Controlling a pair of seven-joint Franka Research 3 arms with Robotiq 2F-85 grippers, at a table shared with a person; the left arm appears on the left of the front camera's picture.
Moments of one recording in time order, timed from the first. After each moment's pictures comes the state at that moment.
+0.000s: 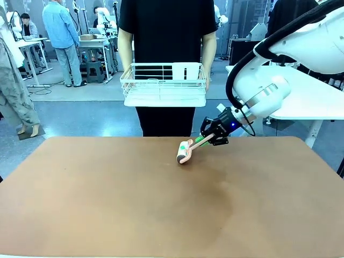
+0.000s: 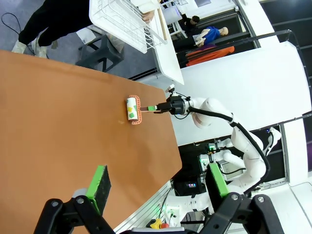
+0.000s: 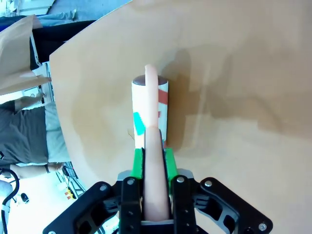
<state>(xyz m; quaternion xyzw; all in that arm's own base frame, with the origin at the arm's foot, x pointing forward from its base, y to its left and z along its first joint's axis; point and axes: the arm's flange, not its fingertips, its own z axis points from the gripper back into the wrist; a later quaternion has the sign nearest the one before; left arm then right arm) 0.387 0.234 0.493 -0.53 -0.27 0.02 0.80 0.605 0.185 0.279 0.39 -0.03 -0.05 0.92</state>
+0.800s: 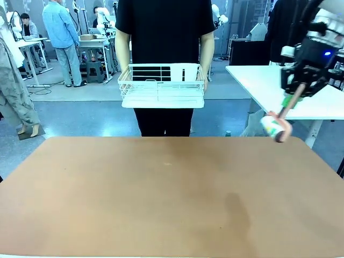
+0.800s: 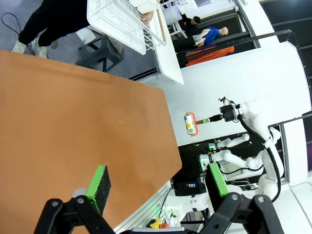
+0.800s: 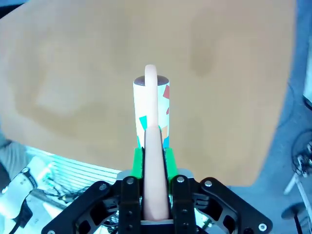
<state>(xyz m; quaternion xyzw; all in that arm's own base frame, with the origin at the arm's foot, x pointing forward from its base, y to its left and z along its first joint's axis) 0.386 0.234 0.493 -0.53 -0.27 0.02 0.80 0.507 0.019 0.522 0.12 0.01 0.00 0.99</state>
